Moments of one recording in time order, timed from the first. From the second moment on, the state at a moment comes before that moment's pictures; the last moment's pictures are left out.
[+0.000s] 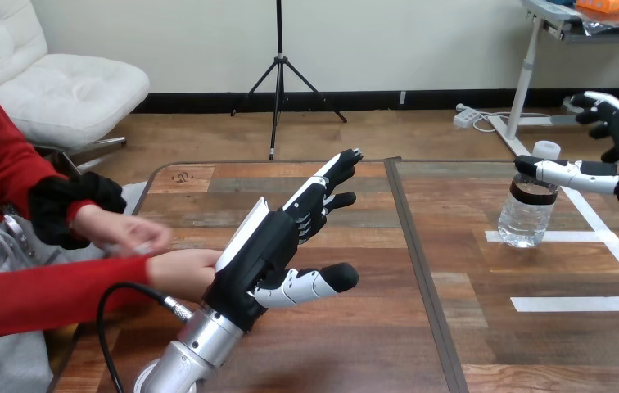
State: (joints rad) left arm -0.39 0.05 -0.02 1.04 -0.11 -1.14 -0.59; right arm -0.54 -0.63 -0.01 0.77 -0.48 -0.18 -0.09
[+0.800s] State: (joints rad) left arm -0.35 0.05 -0.02 1.01 -0.16 -1.14 -0.64; right arm -0.69 -0.64 0.10 0.99 -0.50 -0.15 -0.07
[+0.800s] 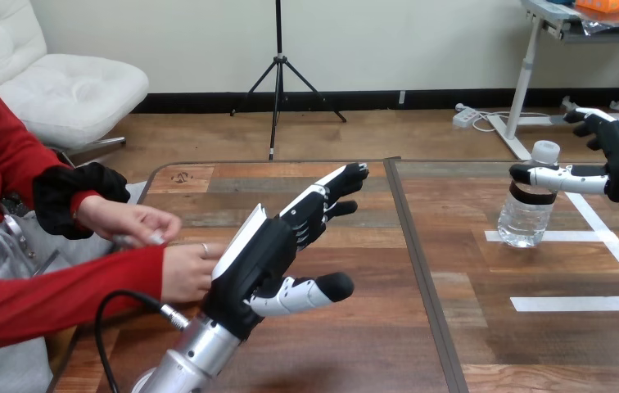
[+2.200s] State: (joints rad) left arm -0.27 0.04 -0.02 0.91 -0.30 -1.15 -0.80; right arm -0.74 -0.64 0.20 1.19 -0.54 -0.17 -0.09
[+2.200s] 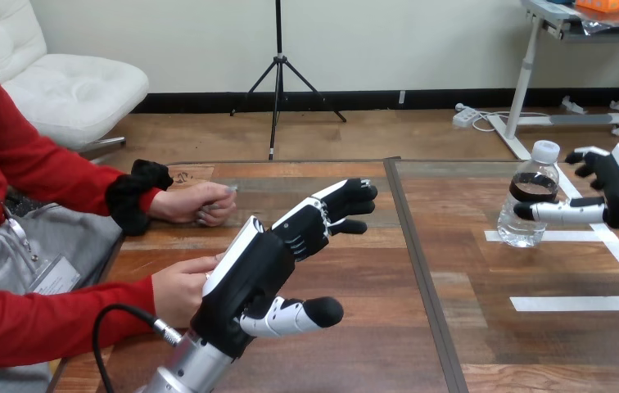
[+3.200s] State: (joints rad) left arm -0.24 0.03 -0.02 0.89 -0.31 -1.17 -0.79; right arm -0.75 -0.63 0.23 1.24 -0.55 -0.20 -0.10
